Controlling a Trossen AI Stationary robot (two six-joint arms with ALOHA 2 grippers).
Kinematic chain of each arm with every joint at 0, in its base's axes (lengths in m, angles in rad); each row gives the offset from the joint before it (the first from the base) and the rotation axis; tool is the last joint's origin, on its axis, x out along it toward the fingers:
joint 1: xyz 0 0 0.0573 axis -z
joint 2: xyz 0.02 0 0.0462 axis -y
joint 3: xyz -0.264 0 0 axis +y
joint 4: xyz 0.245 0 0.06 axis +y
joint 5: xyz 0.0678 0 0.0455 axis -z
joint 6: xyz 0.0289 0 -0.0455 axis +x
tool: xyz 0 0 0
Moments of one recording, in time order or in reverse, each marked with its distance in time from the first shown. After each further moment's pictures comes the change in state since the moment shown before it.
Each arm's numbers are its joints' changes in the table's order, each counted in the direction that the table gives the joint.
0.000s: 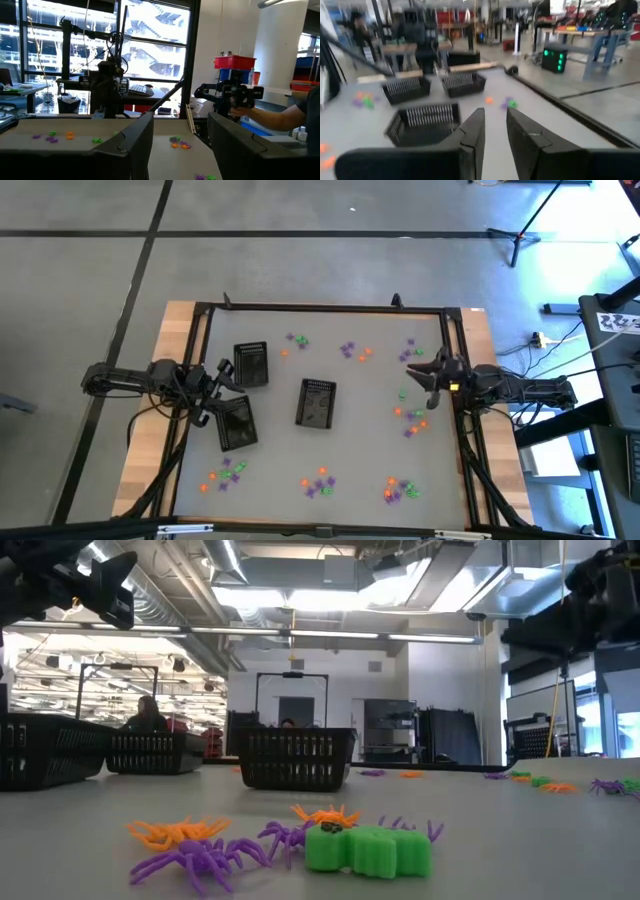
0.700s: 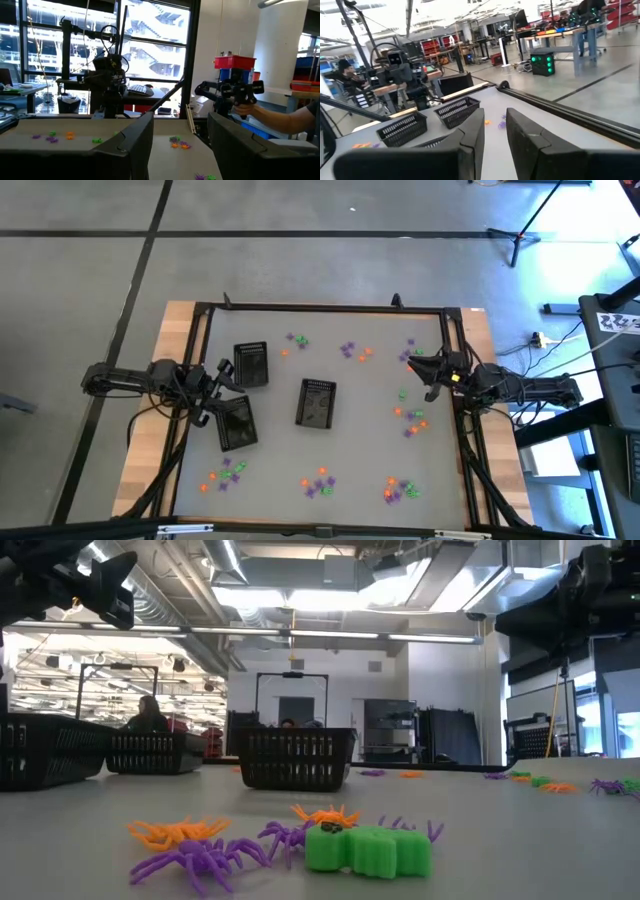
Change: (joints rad) left arm 0.000 0.000 0.000 0.000 0.000 0.000; right arm 0.000 -0.089 -0.001 -0.155 0.111 0.142
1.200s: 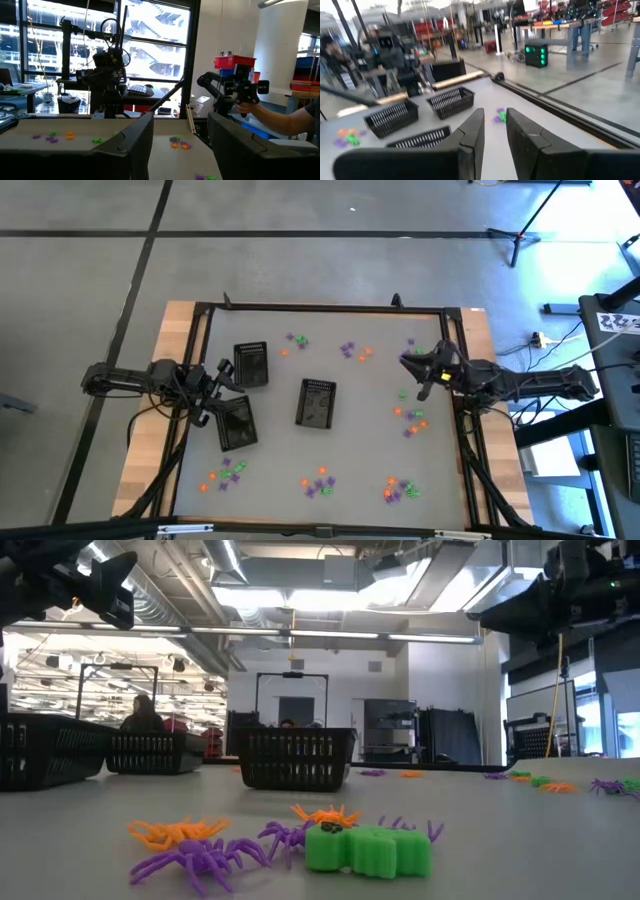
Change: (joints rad) left arm 0.000 0.000 0.000 0.000 0.000 0.000; right arm 0.000 -0.280 -0.127 -0.031 0.012 -0.040
